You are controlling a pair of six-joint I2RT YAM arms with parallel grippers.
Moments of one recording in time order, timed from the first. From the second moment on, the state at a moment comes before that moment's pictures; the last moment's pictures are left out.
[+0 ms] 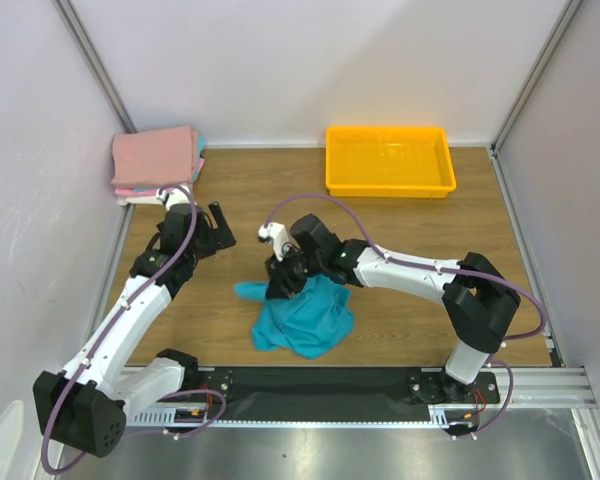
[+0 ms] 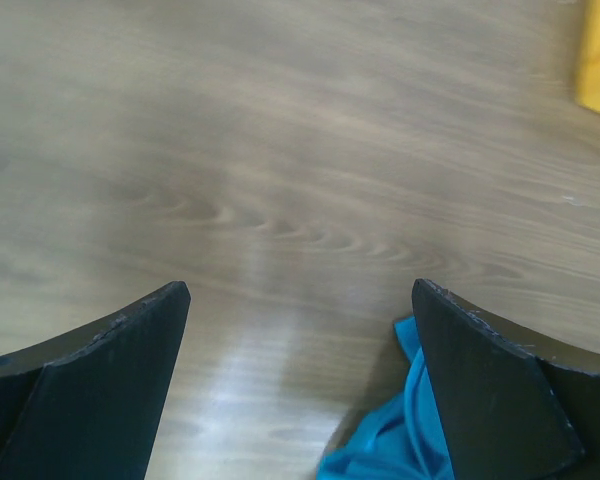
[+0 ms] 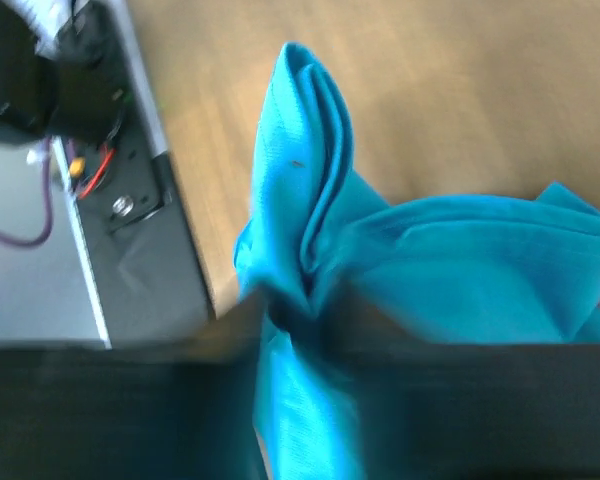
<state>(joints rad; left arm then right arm) -0.30 0.99 0.83 -0.45 -0.28 -0.50 0.94 1.71 1.18 -0.12 -0.48 0.15</state>
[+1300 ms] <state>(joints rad) -0.35 0.93 0.78 -0.44 0.09 -0.45 0.61 1.66 1.08 -0.41 -0.14 0.58</state>
